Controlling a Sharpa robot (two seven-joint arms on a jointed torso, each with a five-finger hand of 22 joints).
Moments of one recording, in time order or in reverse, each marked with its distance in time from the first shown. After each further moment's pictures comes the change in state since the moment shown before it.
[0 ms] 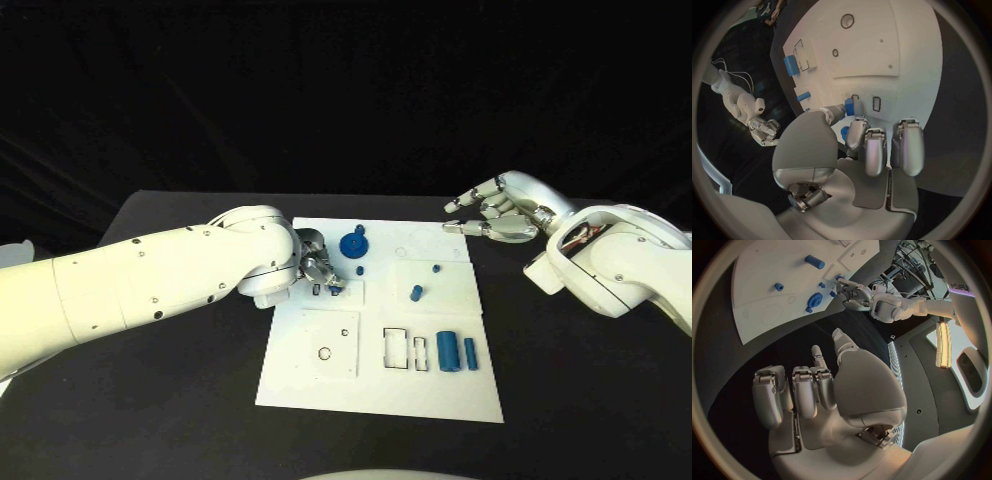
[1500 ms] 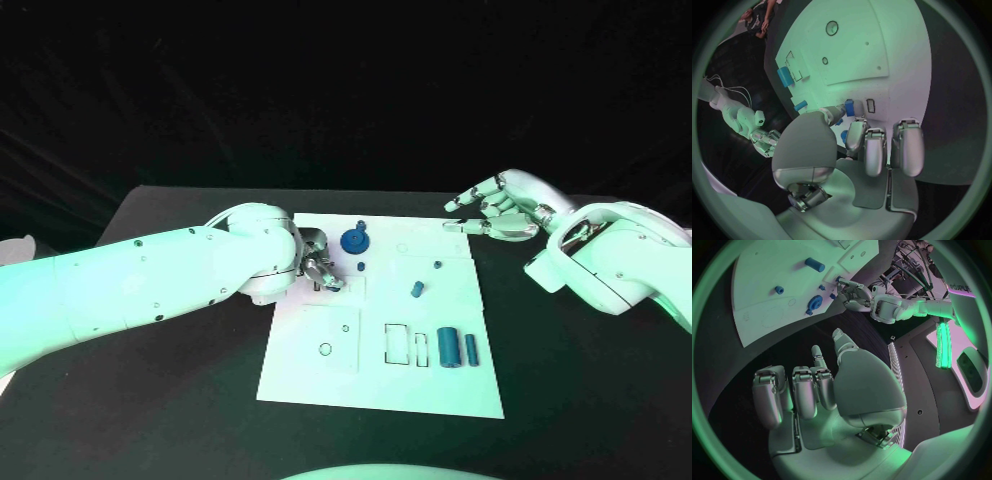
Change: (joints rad) left arm -0.008 -0.005 0.003 0.018 -0.097 0.057 0.001; left_hand -0.010 -0.010 0.021 -0.021 -0.004 0.002 0.002 0.004 0.006 0.007 0.000 0.008 0.010 0.000 0.000 0.000 0.000 0.000 0.000 0.000 0.008 0.000; right arm -0.003 0.003 0.000 -0.003 -0.003 0.013 -0.002; right_hand 0.000 0.000 -0.003 0.003 0.000 0.000 0.000 0.000 0.000 0.000 0.000 0.000 0.000 0.000 0.000 0.000 0.000 0.000 0.000 0.000 0.000 0.000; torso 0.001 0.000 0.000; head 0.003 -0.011
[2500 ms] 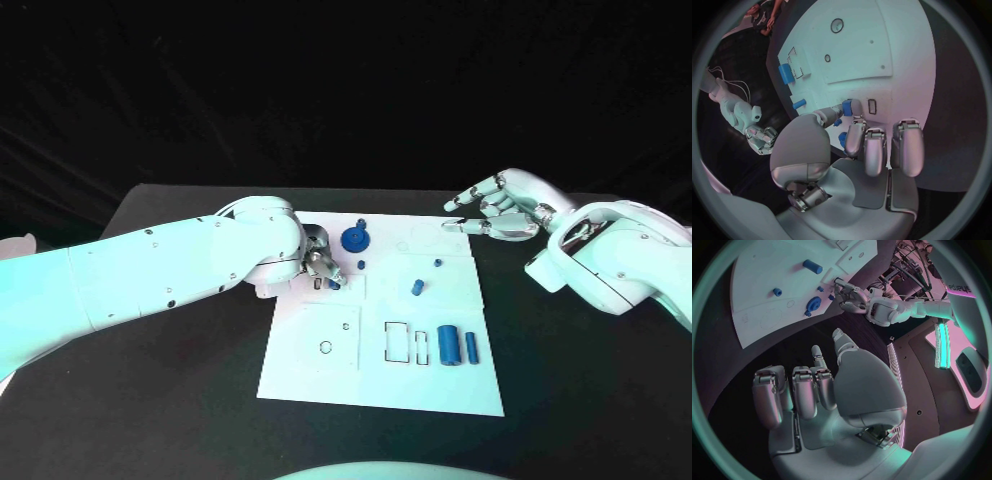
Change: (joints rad) left arm 0.004 0.040 0.005 -0.068 0.068 0.046 -0.005; left_hand -0.168 0.006 0.083 -0.097 0.000 0.043 -0.017 -0.001 0.010 0.024 -0.009 0.030 0.030 0.000 0.000 0.000 0.000 0.000 0.000 0.000 0.008 0.000; right arm 0.000 -0.004 0.000 0.012 -0.006 0.006 0.001; right_hand 0.000 0.000 -0.003 -0.003 0.000 0.000 0.000 0.000 0.000 0.000 0.000 0.000 0.000 0.000 0.000 0.000 0.000 0.000 0.000 0.000 0.000 0.000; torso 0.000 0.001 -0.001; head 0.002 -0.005
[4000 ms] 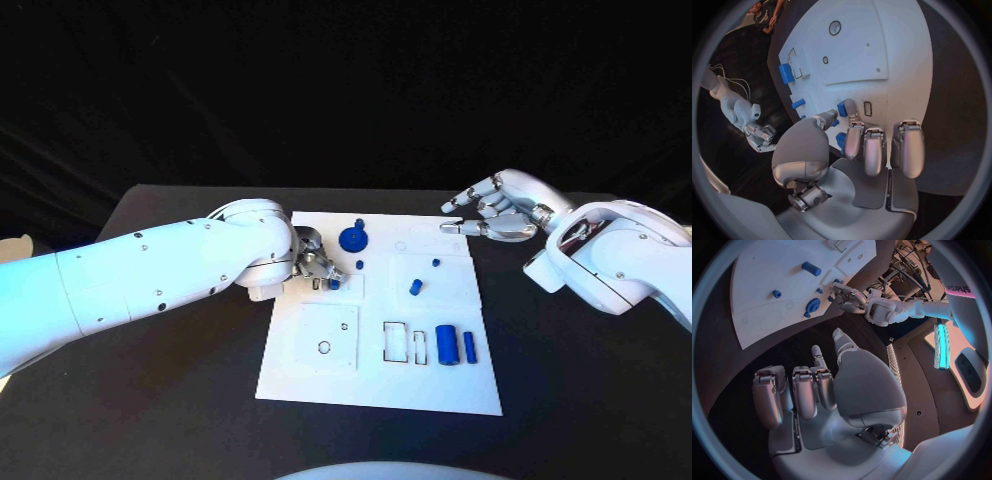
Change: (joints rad) left arm -0.009 -0.025 0.002 0.007 0.016 -0.005 0.012; left_hand -0.125 0.011 -0.269 0.134 0.000 0.042 -0.019 -0.009 0.006 0.030 -0.010 0.043 0.006 -0.004 -0.011 0.000 0.000 -0.016 0.004 -0.004 0.019 0.001; right arm 0.000 -0.007 0.000 0.010 -0.005 0.009 0.000; right_hand 0.000 0.000 -0.003 0.003 0.000 0.000 0.000 0.000 0.000 0.000 0.000 0.000 0.000 0.000 0.000 0.000 0.000 0.000 0.000 0.000 0.000 0.000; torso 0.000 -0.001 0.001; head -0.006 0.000
